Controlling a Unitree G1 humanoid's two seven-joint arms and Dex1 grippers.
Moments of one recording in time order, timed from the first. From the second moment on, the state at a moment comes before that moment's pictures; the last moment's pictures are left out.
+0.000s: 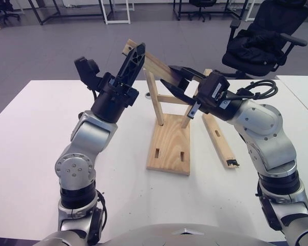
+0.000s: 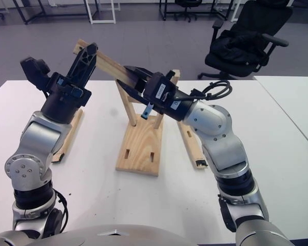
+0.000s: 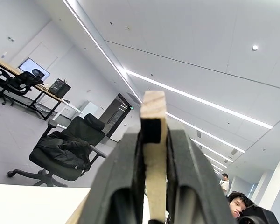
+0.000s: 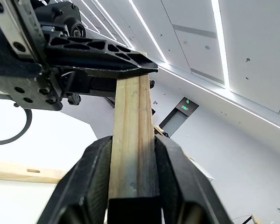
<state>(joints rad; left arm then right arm) -0.33 0.20 0.09 -0.62 -1.41 0.45 0.07 -0.50 -0.46 0.17 -0.57 0.20 0.30 0.60</state>
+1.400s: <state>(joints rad) -0.24 0.44 0.50 0.42 -0.77 0.25 -0.49 -0.08 -0.45 0.12 -0.14 0.11 0.06 0.58</state>
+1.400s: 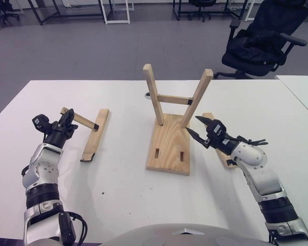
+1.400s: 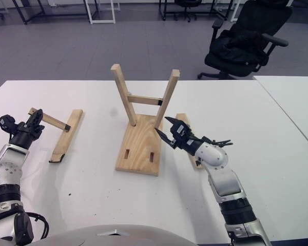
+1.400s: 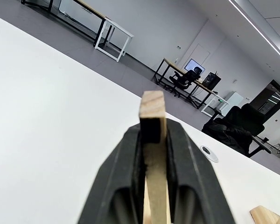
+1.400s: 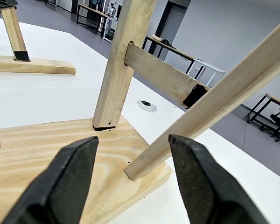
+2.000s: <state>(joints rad) -0.17 0.49 0.32 0.23 -0.47 0.21 -0.36 -0.08 -0.44 0.15 -0.12 0.03 0.01 0.58</state>
